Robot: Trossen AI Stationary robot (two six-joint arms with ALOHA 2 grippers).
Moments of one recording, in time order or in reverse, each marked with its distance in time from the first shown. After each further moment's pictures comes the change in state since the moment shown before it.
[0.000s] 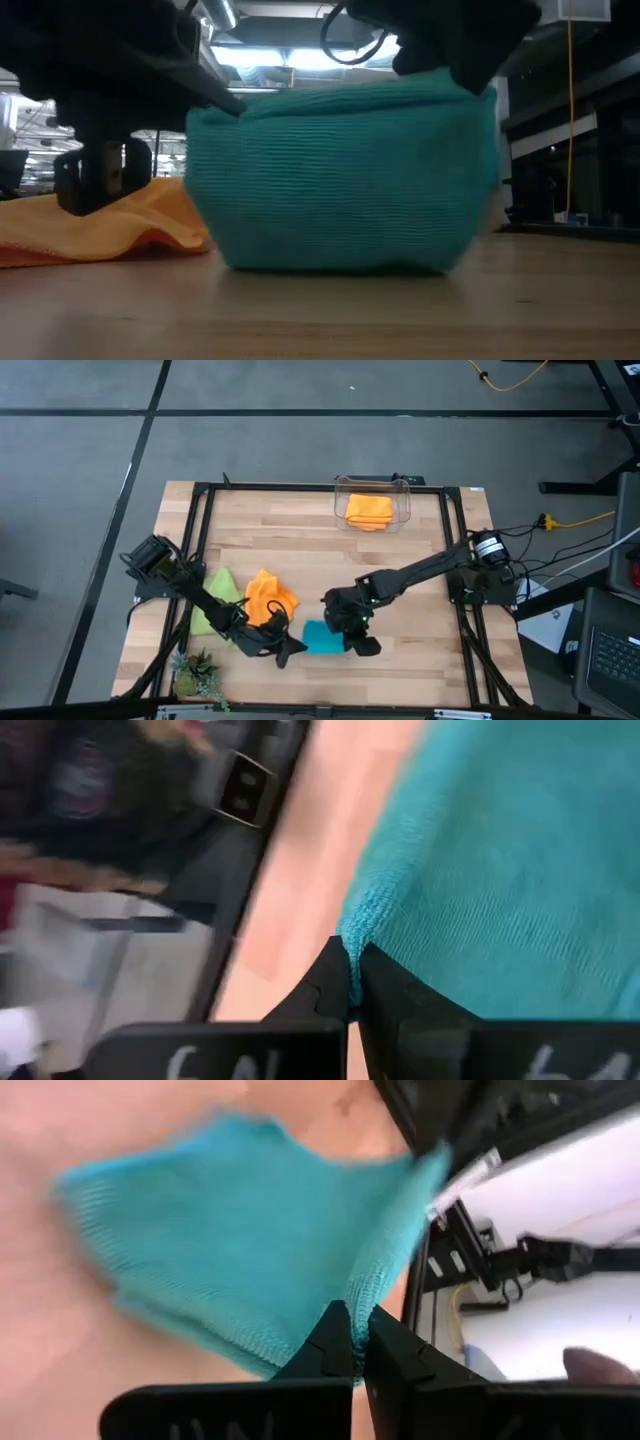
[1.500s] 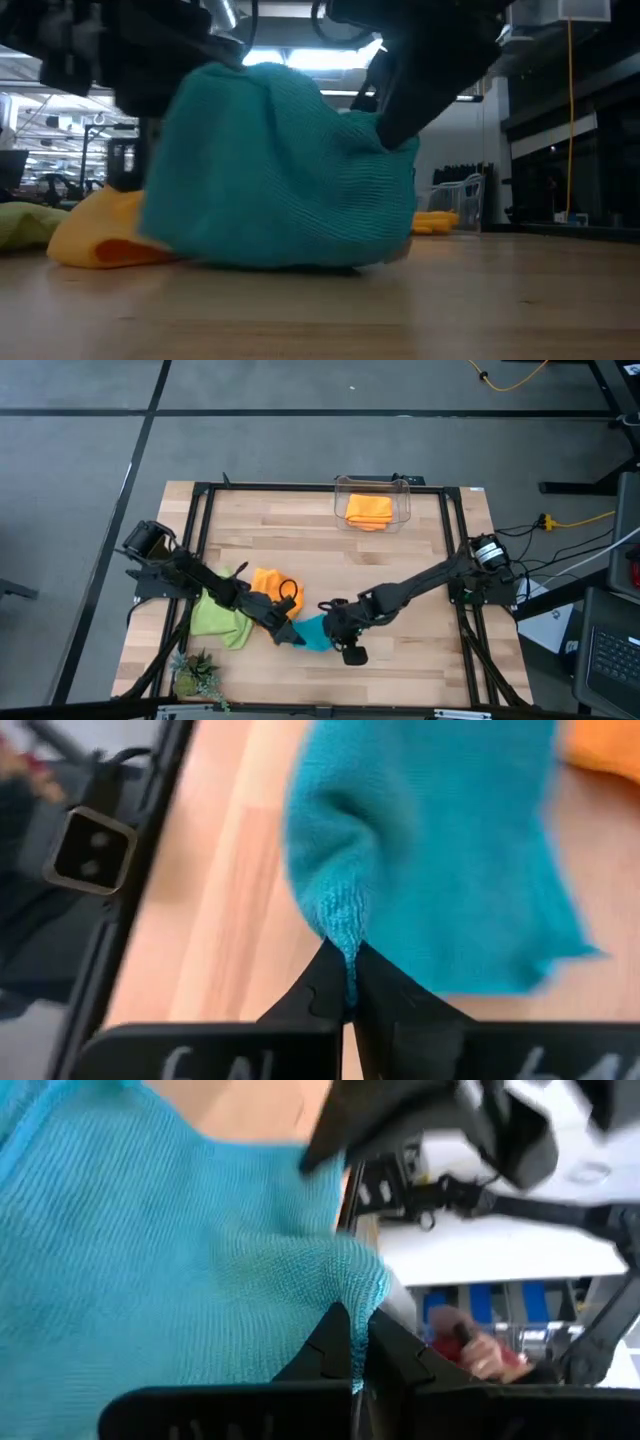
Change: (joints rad) left arm 0.238 -0.122 -0.103 0.095 0.579 -0.024; right arm 0.093 0.019 0.000 0.098 0.462 0.114
